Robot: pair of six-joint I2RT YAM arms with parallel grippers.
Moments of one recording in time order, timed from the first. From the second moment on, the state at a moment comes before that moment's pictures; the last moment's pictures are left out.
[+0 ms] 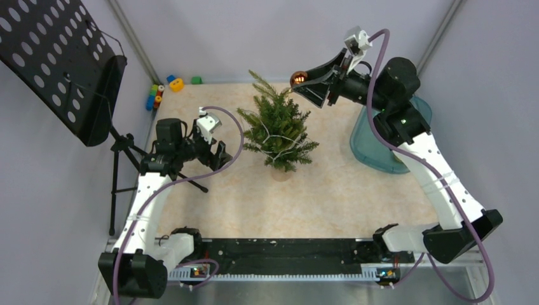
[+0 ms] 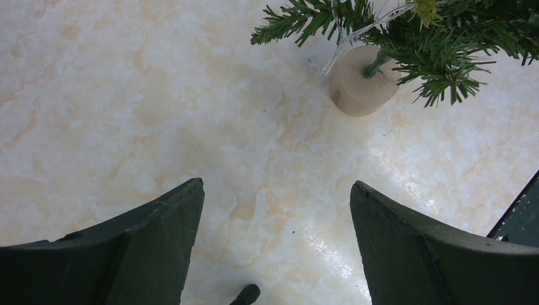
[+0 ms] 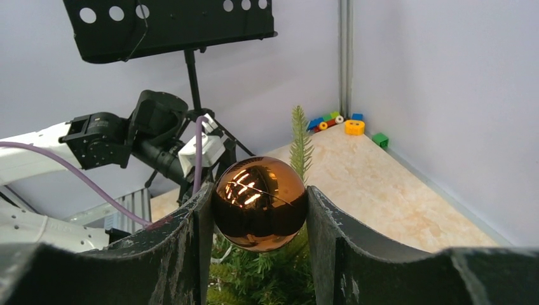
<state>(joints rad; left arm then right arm) -0.03 1.01 0.94 -0.58 0.67 0.42 0.48 1.28 1.53 -0.04 -0.68 0.27</state>
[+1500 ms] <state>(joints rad) -0.03 1.01 0.94 -0.58 0.68 0.44 0.36 1.44 1.61 0.09 -0.88 0.37</state>
